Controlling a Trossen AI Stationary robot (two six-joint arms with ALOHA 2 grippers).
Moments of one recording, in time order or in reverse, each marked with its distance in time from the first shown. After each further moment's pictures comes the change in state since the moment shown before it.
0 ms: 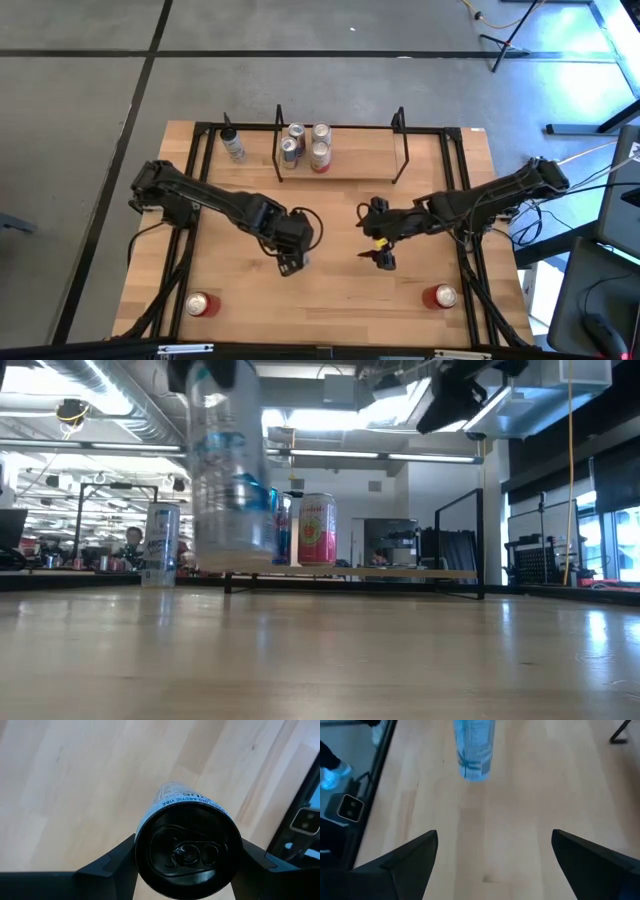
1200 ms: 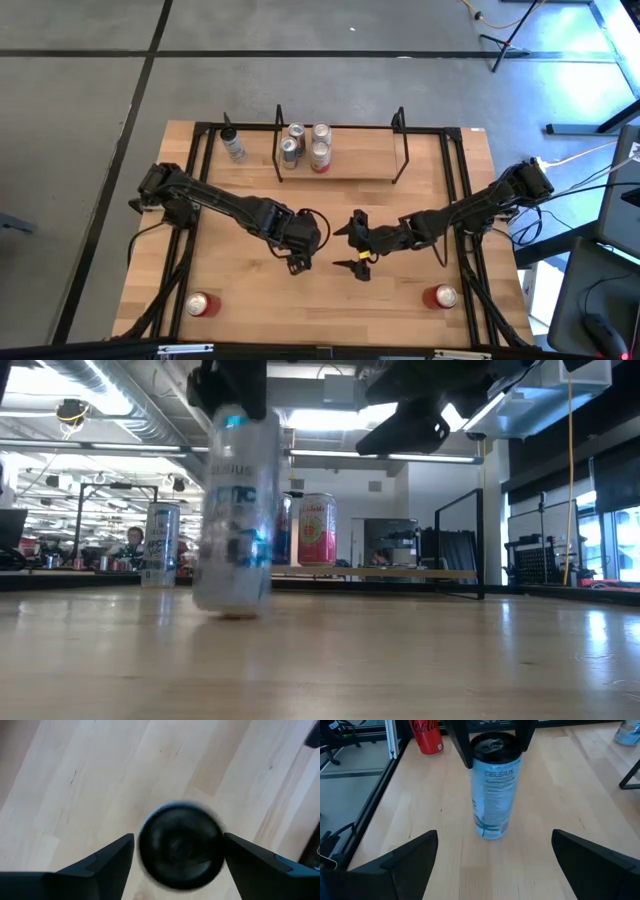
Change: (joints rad) left arm -0.001 0.055 0.003 0.043 -0.103 0.023; right arm 0.045 0.170 -0.171 0.602 0.144 -0.006
